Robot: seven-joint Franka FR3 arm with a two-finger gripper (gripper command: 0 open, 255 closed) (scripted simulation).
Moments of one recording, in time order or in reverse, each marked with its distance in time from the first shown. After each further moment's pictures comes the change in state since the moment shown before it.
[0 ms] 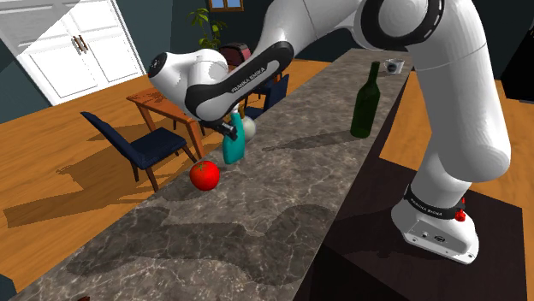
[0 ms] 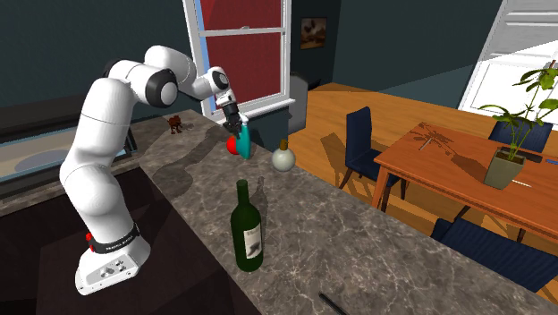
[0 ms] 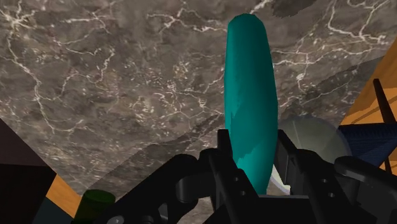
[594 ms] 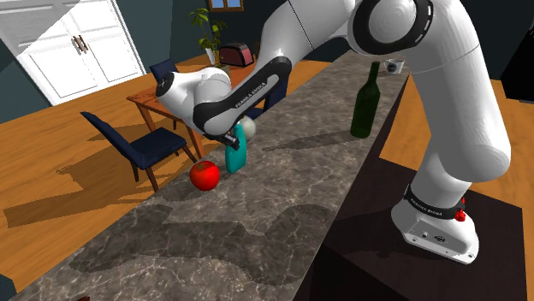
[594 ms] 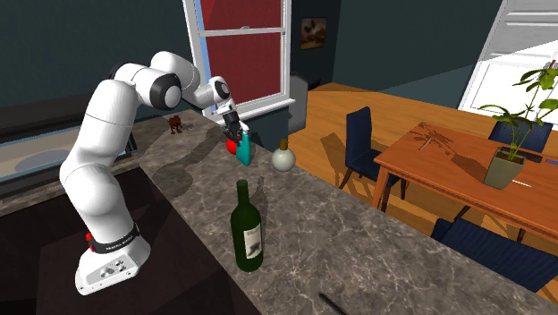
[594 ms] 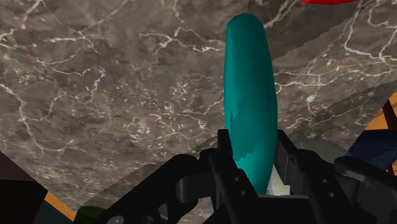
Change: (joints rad) arm 0.002 0.045 -0.011 -0.043 -0.025 0.072 0.047
